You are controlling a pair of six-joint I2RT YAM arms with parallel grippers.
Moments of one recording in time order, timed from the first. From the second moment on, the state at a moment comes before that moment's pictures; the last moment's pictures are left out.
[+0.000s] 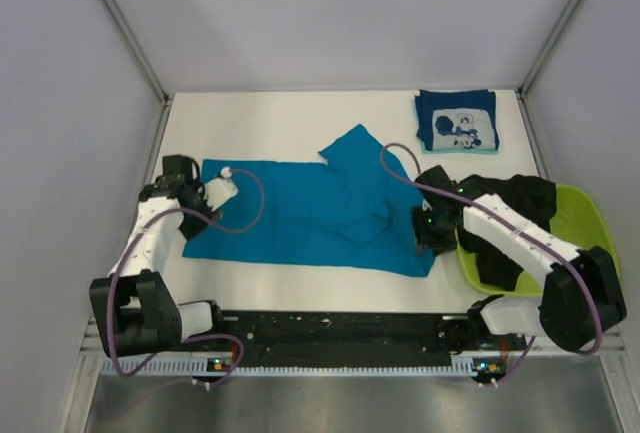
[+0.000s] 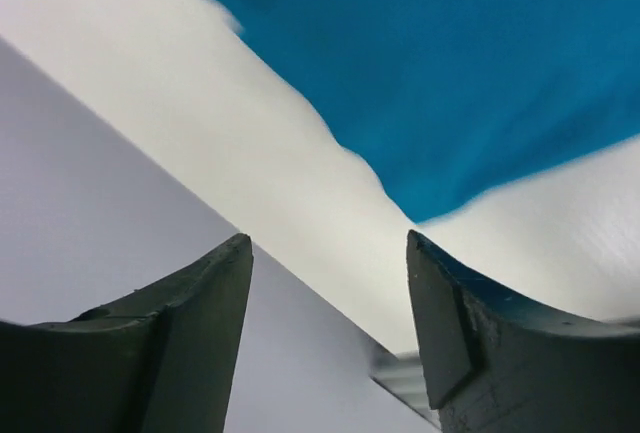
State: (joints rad) left arm 0.17 1.25 0.81 -0.78 -0.11 1.07; right arm 0.48 1.31 0.83 -0.94 -0.04 0.43
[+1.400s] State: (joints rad) left arm -0.93 1.82 1.13 -0.32 0.18 0.84; right arm 0.27 1.50 0.68 -0.29 -0.34 0.53
